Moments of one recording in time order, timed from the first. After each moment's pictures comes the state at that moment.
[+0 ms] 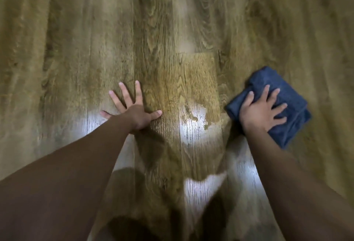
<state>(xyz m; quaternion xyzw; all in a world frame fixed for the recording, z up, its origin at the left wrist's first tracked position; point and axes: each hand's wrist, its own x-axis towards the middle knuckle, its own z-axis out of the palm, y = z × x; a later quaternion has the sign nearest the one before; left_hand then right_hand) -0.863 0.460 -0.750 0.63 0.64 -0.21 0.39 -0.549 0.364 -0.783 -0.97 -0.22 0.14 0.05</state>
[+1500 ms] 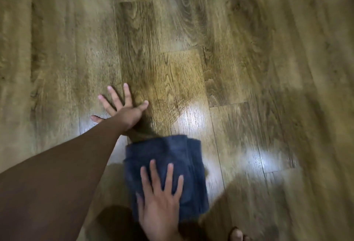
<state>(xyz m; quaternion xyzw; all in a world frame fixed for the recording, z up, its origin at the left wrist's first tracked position) -0.860 0.463 -0.763 0.60 0.67 -0.19 0.38 -0.839 0.205 -0.760 -0.77 -0.59 0.22 -0.07</state>
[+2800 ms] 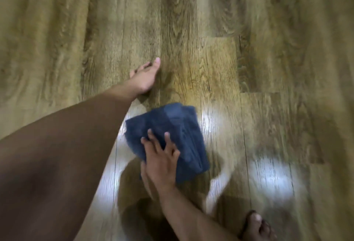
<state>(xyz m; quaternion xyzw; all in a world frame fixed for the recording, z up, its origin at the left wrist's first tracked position) -0.916 0.484 -0.735 0.58 0.67 -0.02 0.46 -0.888 0.244 -0.743 -0.71 -0.61 0.36 0.03</state>
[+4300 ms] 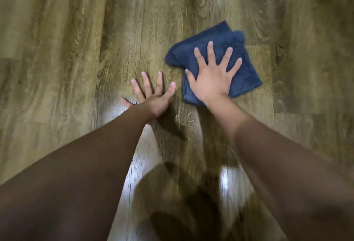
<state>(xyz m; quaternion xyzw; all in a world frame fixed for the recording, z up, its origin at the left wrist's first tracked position) -0.941 0.488 -0.784 0.60 0.70 -0.11 0.36 -0.762 0.497 -0.781 -0.79 -0.61 0.08 -0.02</state>
